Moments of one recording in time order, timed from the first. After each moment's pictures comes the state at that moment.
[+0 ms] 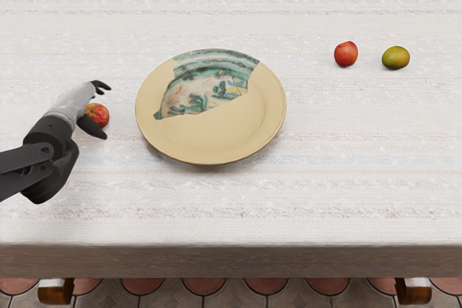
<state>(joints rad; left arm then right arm) -0.92 0.61 -0.07 -1.28 1.15 0.53 0.47 0.10 0.00 -0.04 0.16 0.05 0.02 -0.26</state>
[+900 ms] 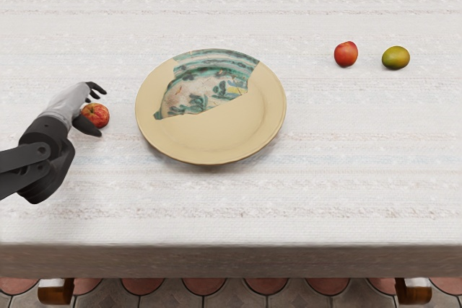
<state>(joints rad) -0.92 0.61 -0.07 -1.27 1.15 0.53 0.48 0.10 0.00 -0.04 0.16 0.05 0.02 -0.26</state>
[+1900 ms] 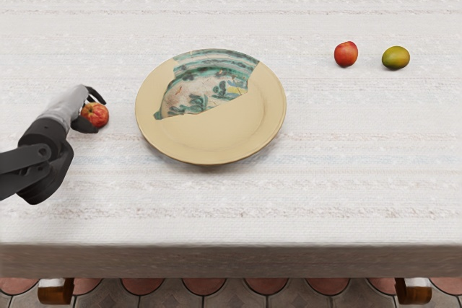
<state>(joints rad) -0.92 0.60 -0.05 -1.25 1.16 0.52 0.48 0.10 0.00 -0.04 0.16 0.05 0.02 -0.26</state>
